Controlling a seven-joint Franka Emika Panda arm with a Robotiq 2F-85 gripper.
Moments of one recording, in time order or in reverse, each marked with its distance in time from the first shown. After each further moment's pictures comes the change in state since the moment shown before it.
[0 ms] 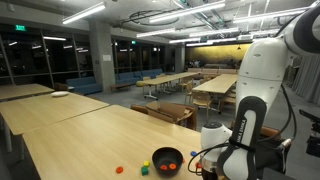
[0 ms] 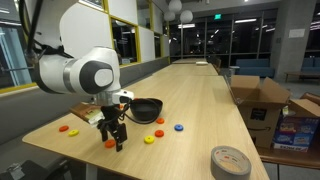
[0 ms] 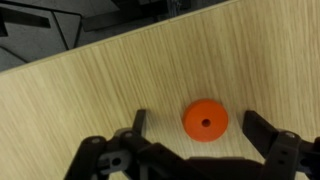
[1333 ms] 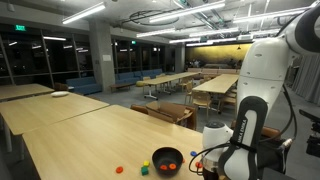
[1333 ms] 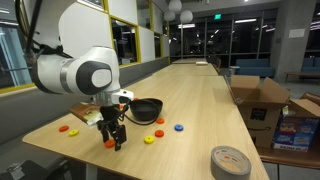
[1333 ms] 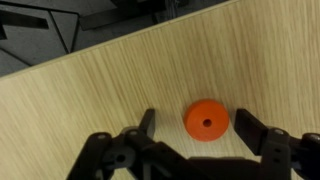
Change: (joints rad) arm 0.000 -0.009 0.005 -0.019 0.034 0.028 -0.013
